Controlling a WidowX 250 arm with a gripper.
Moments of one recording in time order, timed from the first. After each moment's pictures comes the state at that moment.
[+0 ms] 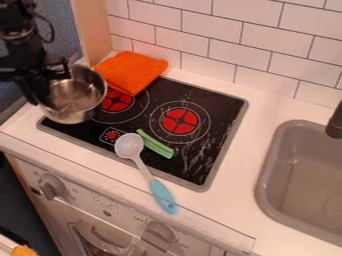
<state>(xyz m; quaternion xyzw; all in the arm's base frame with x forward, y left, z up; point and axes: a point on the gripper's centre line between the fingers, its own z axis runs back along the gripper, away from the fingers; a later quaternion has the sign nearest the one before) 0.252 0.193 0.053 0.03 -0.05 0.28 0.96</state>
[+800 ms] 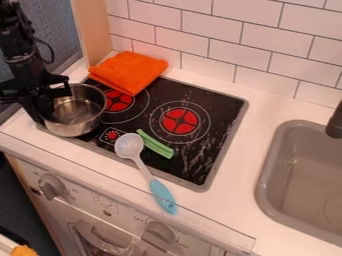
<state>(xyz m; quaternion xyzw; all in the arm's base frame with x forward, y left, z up) 0.256 0.200 0.019 -0.01 -0.02 0.29 0.96</state>
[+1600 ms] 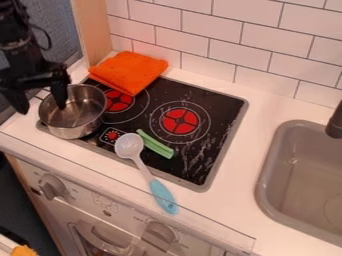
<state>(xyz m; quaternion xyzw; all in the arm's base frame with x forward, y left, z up) 0.257 0.192 0.046 -0.01 -0.04 0.28 0.96</state>
